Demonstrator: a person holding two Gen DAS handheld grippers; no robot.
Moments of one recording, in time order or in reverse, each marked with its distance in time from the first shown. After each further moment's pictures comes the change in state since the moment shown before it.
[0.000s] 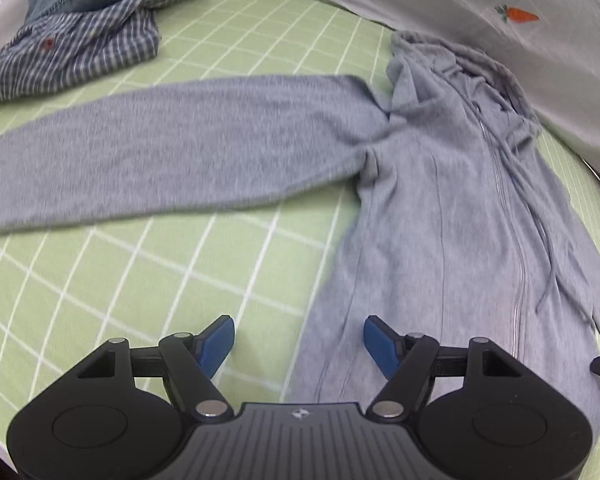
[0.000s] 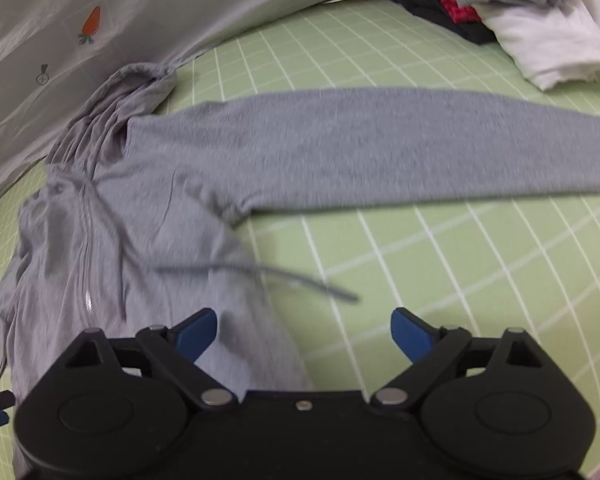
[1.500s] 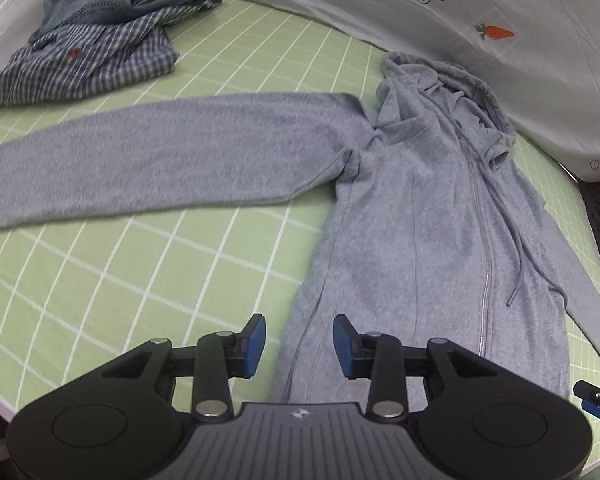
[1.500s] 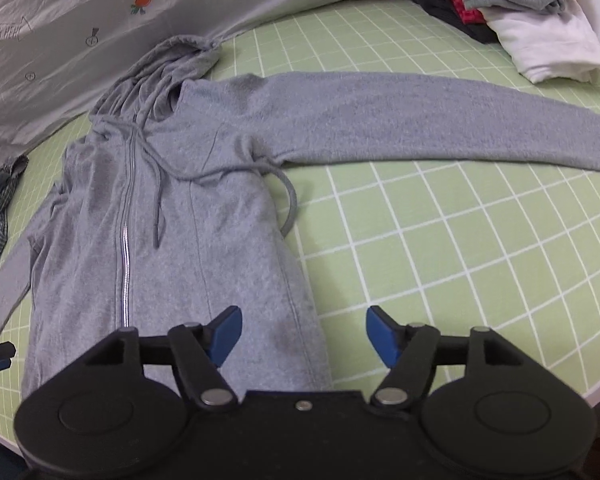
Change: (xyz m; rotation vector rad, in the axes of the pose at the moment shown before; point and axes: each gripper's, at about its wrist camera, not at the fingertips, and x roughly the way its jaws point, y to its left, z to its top) left arm -0.042 0.013 -0.005 0.017 -0.065 -0.031; right arm -0.053 0.002 -0.028 -0.072 0.006 0.027
